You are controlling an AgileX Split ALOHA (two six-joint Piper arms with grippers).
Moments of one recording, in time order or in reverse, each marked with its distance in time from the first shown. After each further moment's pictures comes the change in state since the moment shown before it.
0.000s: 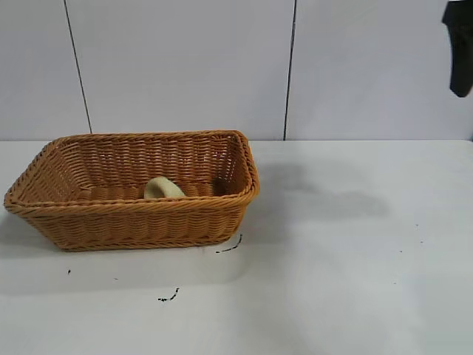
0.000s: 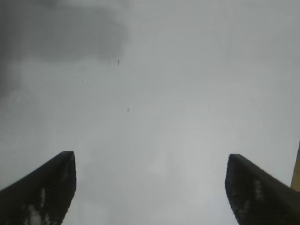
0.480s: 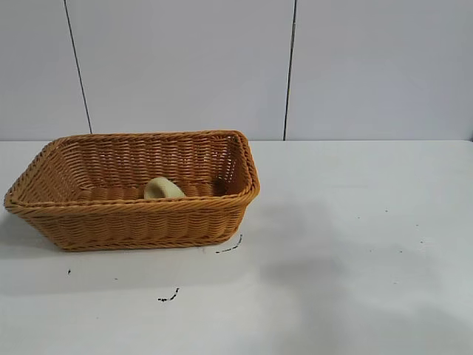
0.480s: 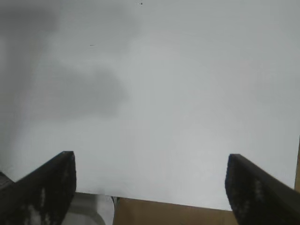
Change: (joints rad) left arm 0.000 0.000 0.000 0.000 0.000 0.000; right arm 0.000 -0.783 0.657 0.022 -0.128 -0.026
